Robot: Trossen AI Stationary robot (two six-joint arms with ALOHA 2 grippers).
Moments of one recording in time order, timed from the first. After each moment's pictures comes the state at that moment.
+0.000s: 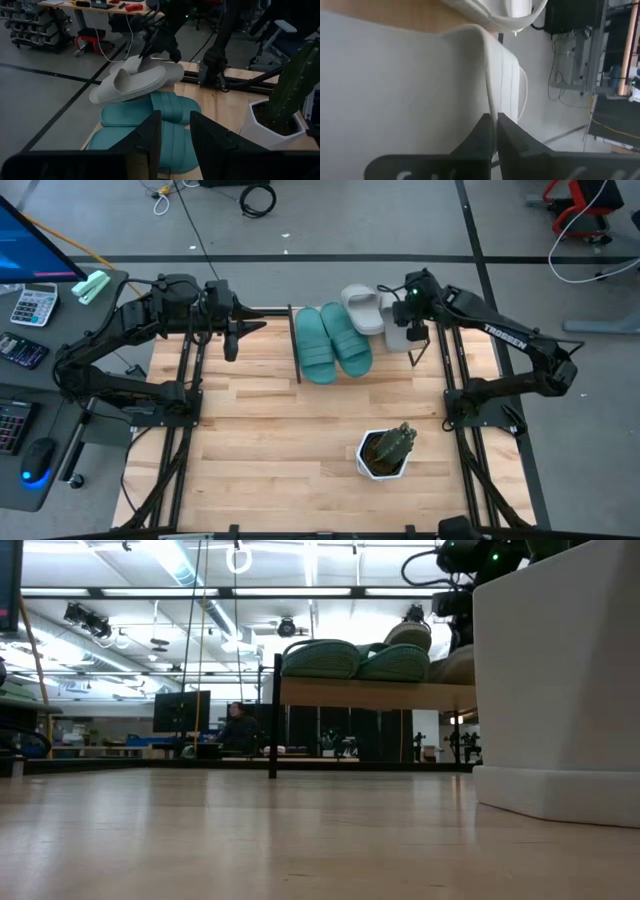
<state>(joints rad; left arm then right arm) 0.32 1.05 1.43 -0.69 0.05 0.01 -0.71 1.25 1.14 -0.77 0.32 -0.96</state>
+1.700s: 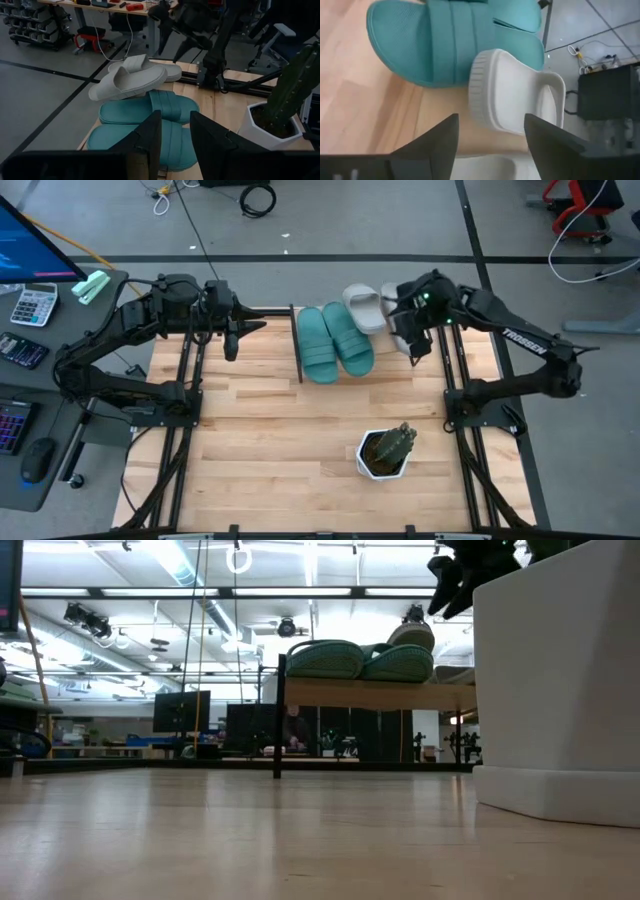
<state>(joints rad) 0.32 1.05 1.43 -0.68 0.05 -0.01 -0.54 1.19 1.31 -0.95 -0.06 -0.92</state>
